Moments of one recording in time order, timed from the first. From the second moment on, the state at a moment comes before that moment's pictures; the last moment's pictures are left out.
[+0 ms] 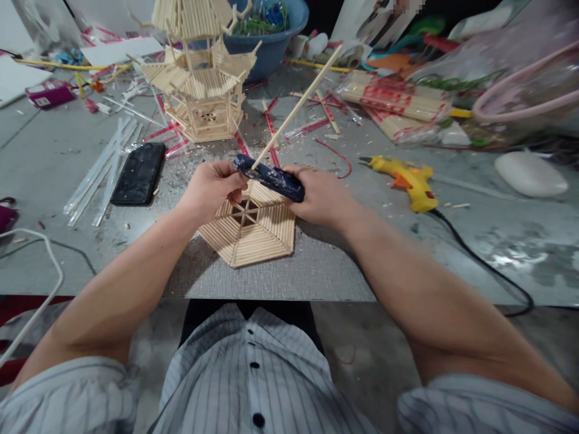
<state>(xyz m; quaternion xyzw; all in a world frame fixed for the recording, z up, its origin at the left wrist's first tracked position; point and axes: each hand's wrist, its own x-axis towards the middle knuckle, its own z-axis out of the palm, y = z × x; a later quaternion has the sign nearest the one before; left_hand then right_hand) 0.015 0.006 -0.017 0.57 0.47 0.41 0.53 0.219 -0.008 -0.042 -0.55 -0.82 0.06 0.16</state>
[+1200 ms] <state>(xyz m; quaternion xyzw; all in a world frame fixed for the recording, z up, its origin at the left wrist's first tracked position) 0.017 0.030 -0.027 0.76 0.57 0.28 0.14 0.211 0.022 -0.011 -0.63 -0.73 0.27 0.03</state>
